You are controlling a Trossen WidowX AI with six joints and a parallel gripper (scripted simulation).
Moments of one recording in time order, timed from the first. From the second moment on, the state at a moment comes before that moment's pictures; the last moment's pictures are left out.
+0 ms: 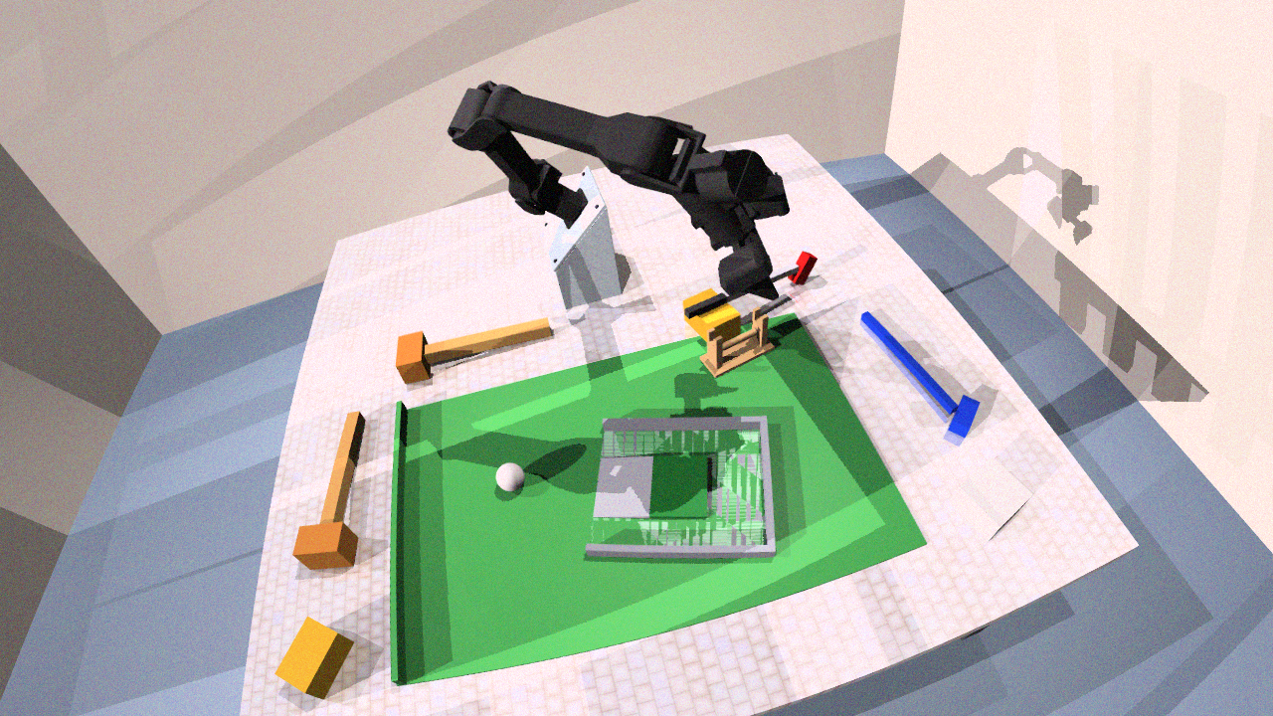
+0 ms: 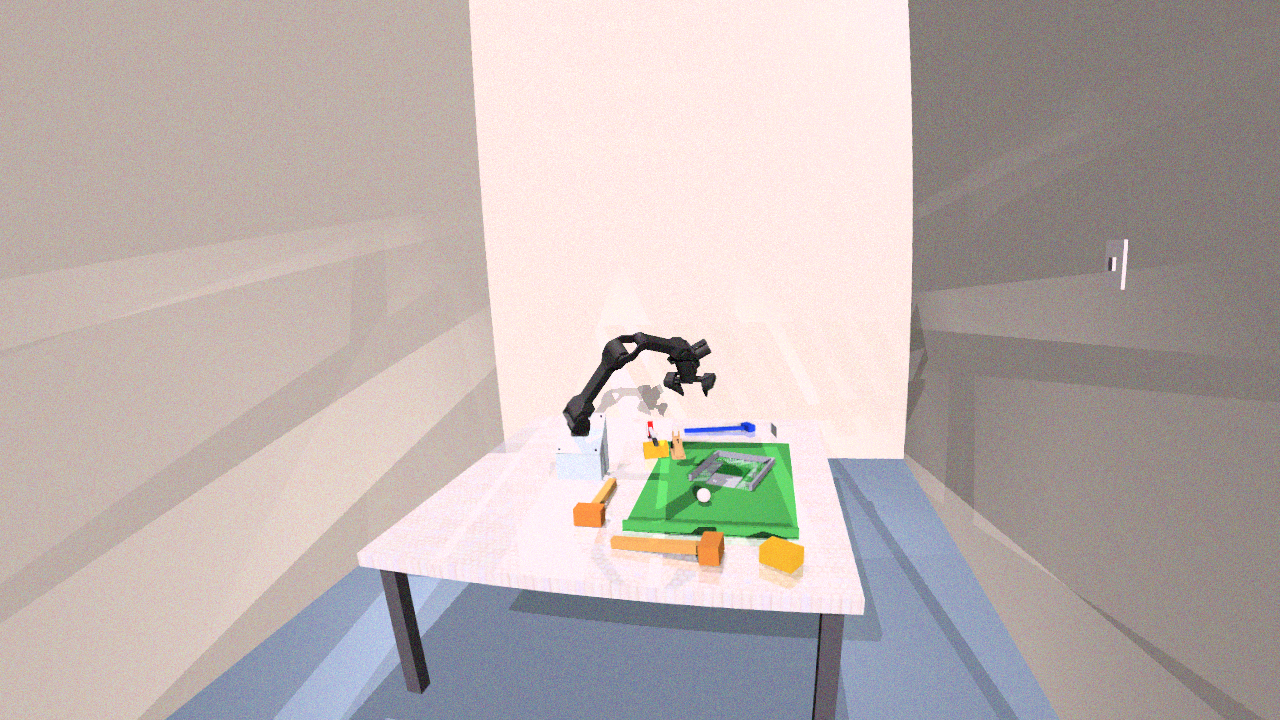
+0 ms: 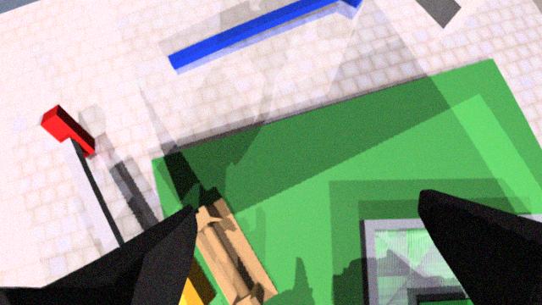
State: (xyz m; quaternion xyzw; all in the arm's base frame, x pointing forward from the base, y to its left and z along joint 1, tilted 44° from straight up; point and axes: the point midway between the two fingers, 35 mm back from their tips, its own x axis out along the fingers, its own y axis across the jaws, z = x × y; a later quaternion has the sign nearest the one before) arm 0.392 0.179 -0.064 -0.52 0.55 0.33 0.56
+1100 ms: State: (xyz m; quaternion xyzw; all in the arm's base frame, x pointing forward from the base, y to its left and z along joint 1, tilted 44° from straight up) arm 0.227 0.128 -0.235 -0.63 0.60 0.41 0.28
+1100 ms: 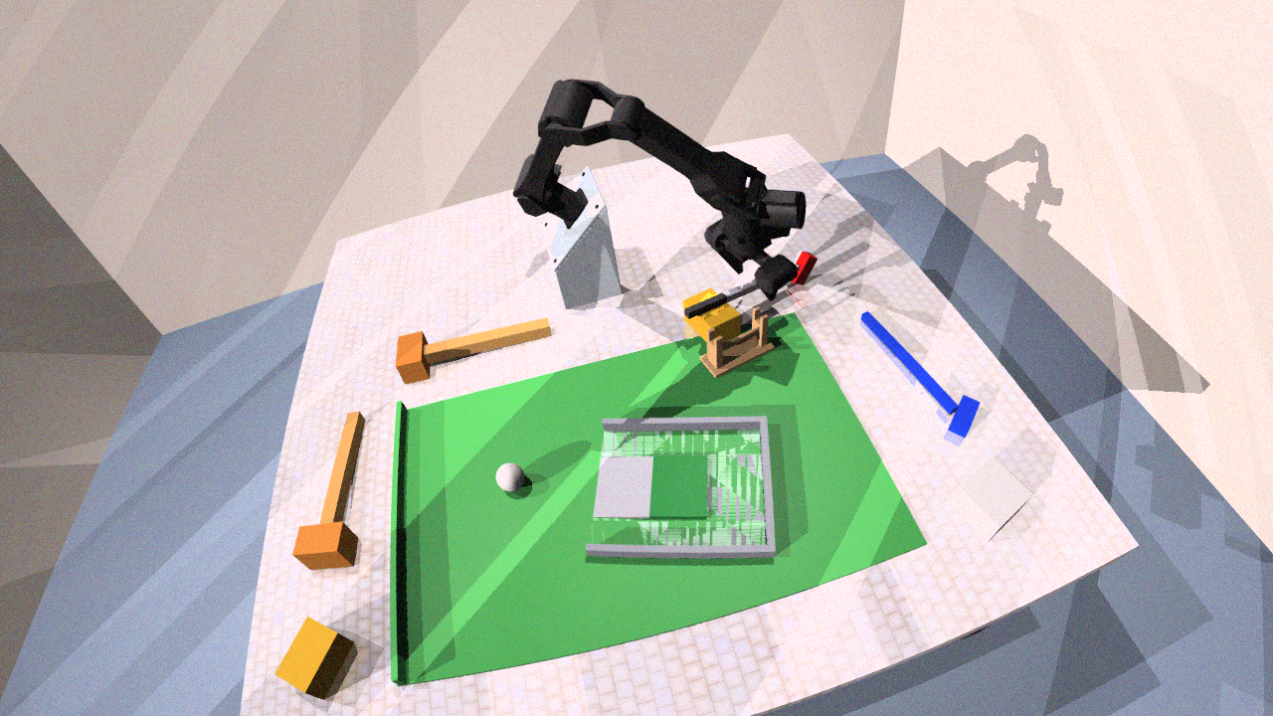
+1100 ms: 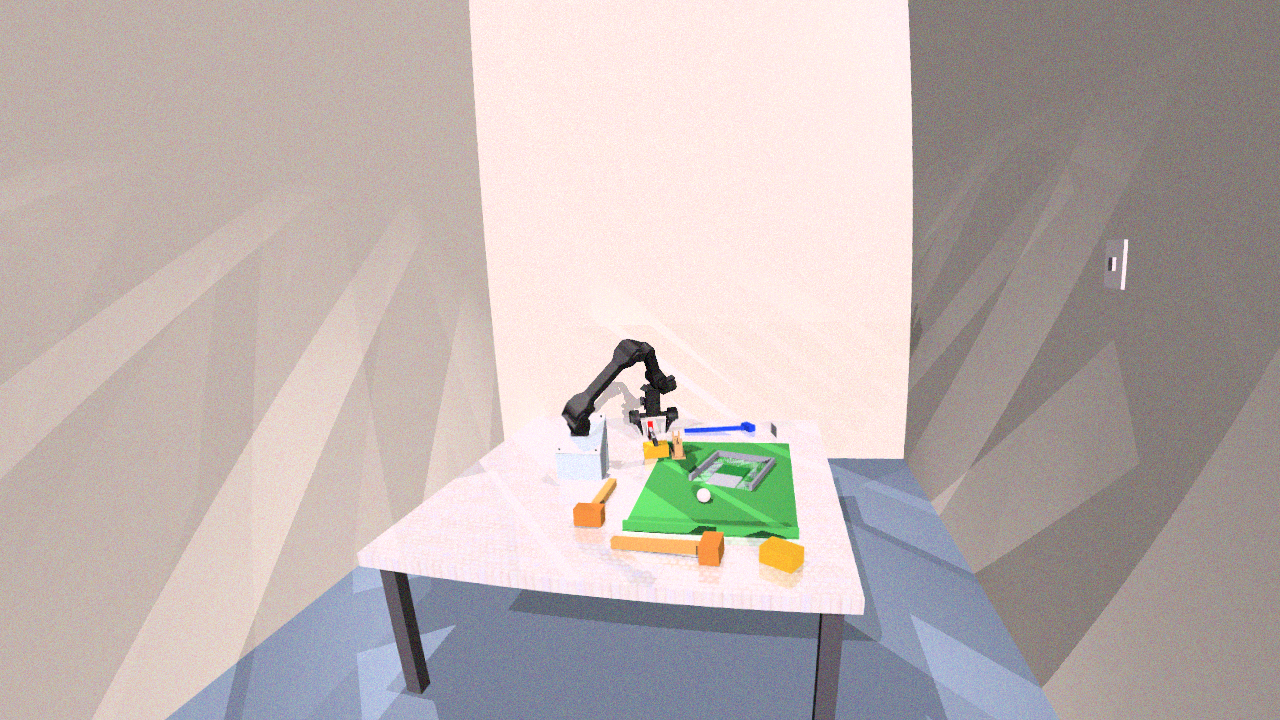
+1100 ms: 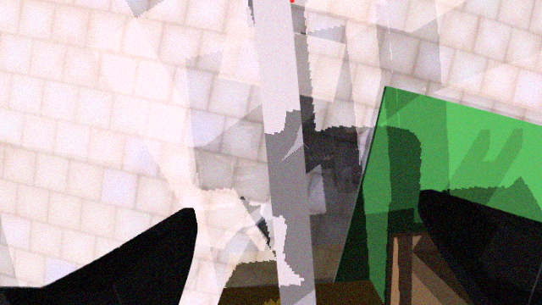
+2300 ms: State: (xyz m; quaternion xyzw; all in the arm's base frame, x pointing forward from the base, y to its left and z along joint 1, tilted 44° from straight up) arm 0.223 0.103 -0.258 -0.63 0.60 0.41 0.27
